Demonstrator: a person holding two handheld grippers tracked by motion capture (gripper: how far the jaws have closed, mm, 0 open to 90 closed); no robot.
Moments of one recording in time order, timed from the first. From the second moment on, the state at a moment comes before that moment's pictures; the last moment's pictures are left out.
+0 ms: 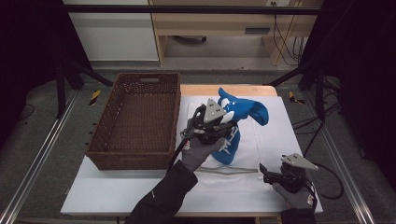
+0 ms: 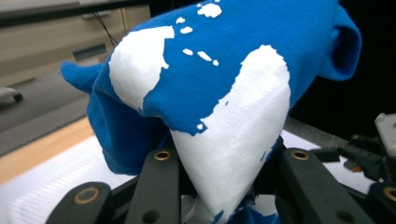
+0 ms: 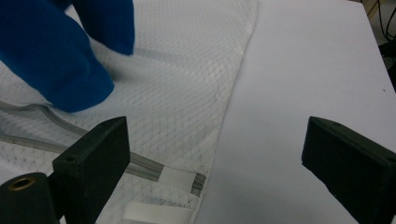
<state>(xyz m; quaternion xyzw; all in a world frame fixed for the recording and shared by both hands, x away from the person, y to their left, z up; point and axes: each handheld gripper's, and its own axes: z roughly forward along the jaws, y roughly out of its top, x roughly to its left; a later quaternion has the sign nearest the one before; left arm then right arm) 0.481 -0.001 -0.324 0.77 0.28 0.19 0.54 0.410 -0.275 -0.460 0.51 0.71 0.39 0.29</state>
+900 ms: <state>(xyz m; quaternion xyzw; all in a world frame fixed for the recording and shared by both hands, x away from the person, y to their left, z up) 0.502 -0.029 -0.443 0.83 0.31 0.14 0.44 0.410 -0.277 -0.460 0.52 0.71 0.39 0.29</state>
